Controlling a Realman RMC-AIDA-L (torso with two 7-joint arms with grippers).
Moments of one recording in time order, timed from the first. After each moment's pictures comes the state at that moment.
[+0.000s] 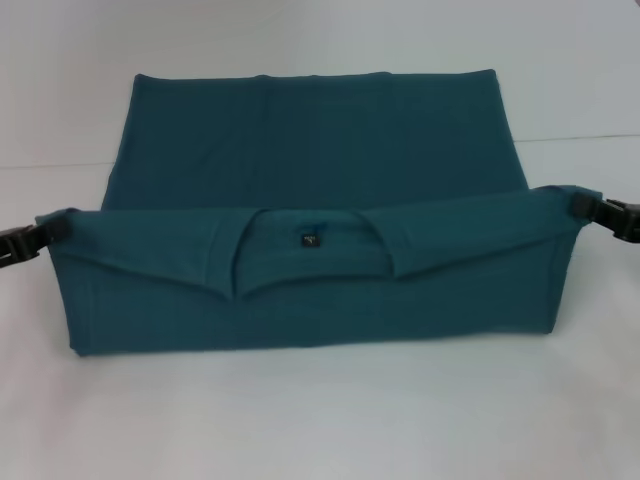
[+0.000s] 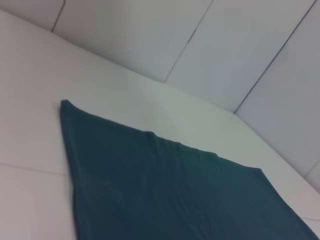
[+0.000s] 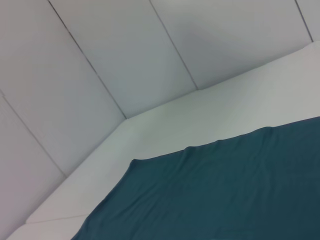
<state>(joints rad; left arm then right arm) -0.57 -2.03 -2.86 -0.61 -1.01 1.27 -1.77 0.51 1.98 -0.22 -0.54 -2.07 -1.38 1.63</state>
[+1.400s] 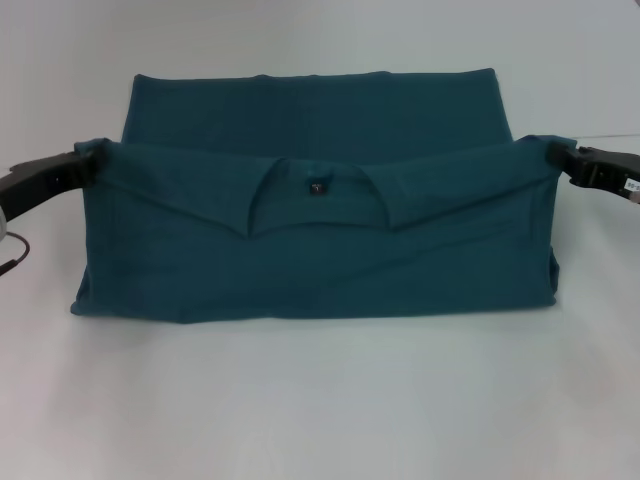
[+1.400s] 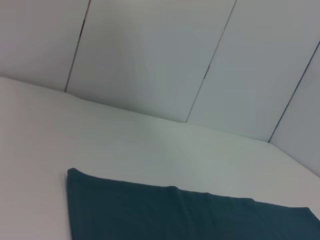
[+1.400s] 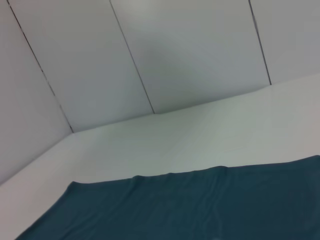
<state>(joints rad) -0.73 -2.07 -2.83 -0.49 -1.14 0.94 -1.56 0.65 2.00 -0.23 -0.44 -2.00 -1.05 1.46</state>
